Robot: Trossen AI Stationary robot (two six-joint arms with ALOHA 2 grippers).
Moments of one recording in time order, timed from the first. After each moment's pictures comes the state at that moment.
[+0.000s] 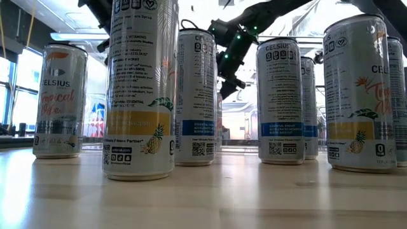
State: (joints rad) left arm 0.88 1.24 1.25 -0.68 -0.11 -0.22; right arm -0.46 1.99 1.70 -0.67 0.06 0.23
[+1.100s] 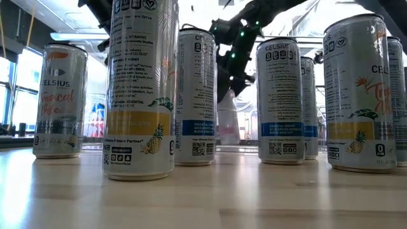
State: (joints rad) left arm 0.88 1.24 1.25 -0.68 -0.11 -0.15; right arm -0.46 1.94 1.70 -0.82 0.20 0.18
